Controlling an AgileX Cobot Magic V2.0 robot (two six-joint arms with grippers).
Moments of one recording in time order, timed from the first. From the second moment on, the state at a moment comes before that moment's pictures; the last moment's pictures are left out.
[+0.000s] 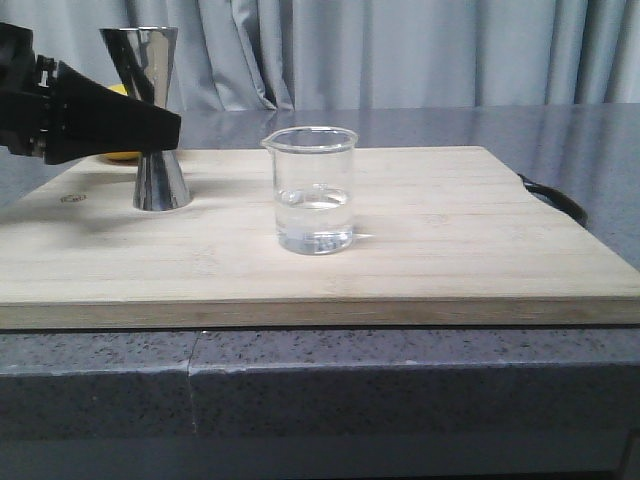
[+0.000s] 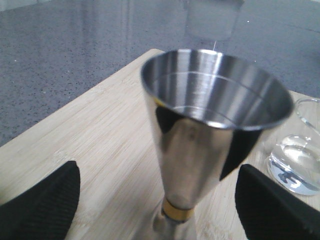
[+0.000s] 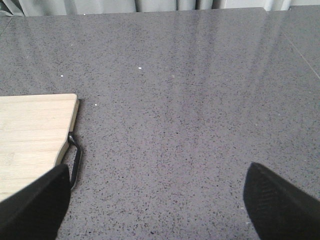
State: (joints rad) left arm -0.04 1.72 -0.88 -1.68 1.16 2.20; right arm -0.04 0.56 -0.80 -0.05 0.74 0.04
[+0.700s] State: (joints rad) left arm -0.06 1.73 -0.88 -1.77 1.16 2.25; right arm -0.04 0.56 -0.80 -0.06 0.74 0.04
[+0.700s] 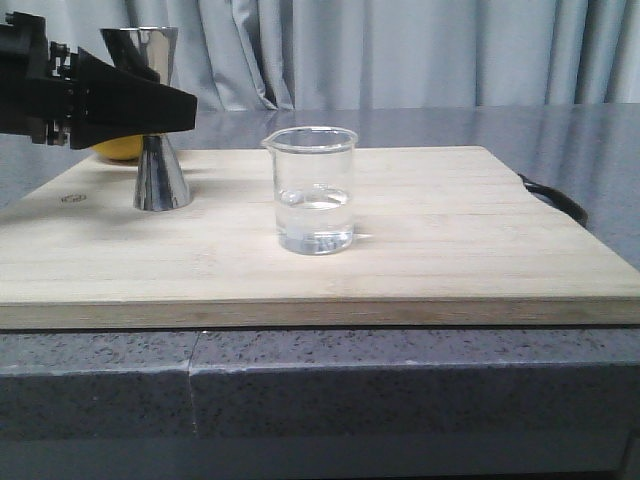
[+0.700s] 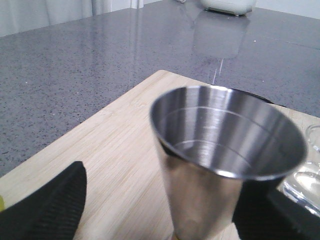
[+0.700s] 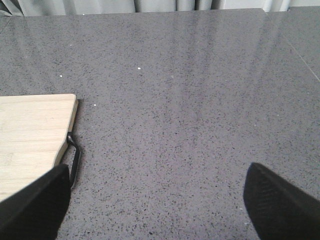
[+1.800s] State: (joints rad) left arm -0.12 1.59 -0.89 -1.77 1.16 2.21; right arm -0.04 0.56 -0.80 -0.06 0.74 0.04
